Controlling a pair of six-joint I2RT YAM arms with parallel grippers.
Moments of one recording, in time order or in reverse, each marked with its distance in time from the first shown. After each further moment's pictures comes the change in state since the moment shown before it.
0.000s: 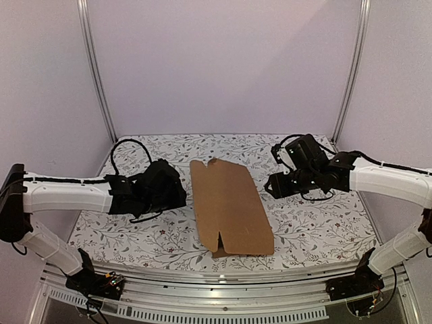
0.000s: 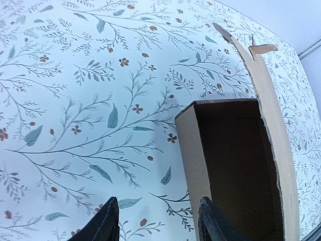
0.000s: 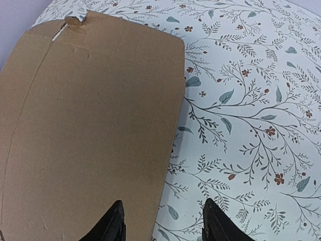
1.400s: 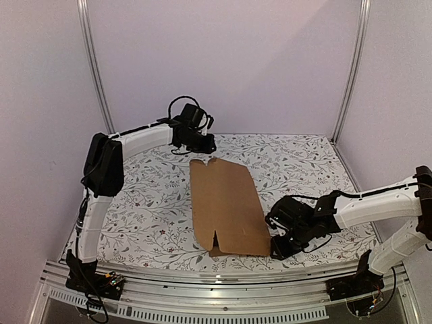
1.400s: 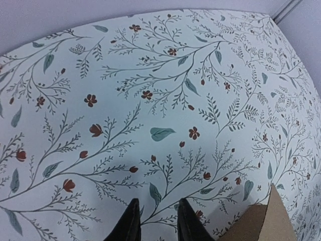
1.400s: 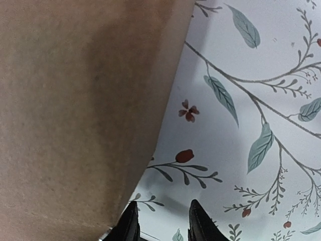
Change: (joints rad) left arm 0.372 0.921 1.230 -0.250 0.517 0.683; right arm 0.270 0.038 -0.319 -0.086 -0.152 0.251
